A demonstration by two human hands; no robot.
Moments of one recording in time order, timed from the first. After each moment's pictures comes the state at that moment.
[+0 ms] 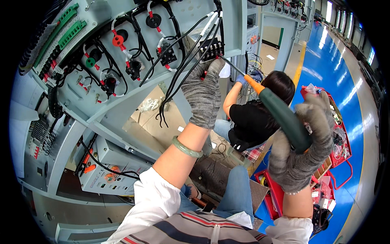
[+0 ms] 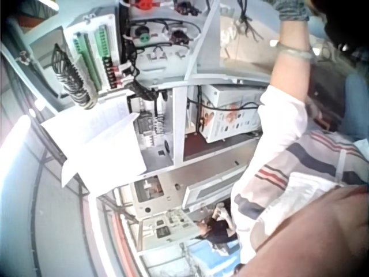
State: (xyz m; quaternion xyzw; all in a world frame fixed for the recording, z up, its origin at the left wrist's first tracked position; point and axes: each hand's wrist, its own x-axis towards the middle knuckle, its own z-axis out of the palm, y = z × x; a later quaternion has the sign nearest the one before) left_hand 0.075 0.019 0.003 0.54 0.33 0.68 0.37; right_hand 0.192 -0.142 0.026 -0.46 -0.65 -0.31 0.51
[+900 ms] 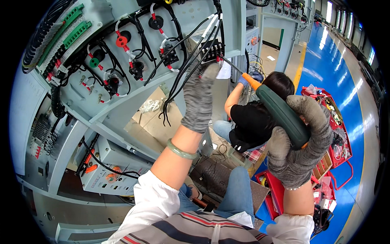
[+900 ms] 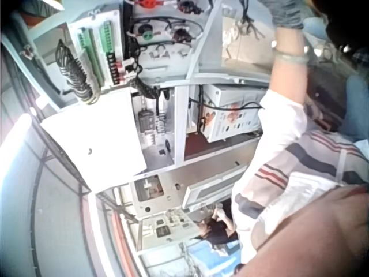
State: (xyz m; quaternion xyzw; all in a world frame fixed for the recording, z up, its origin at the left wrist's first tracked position) left_hand 0.062 0.028 -0.002 0.54 0.20 0.64 0.50; right_hand 0.185 -0.139 0.029 -0.42 -0.68 -0.26 0.54
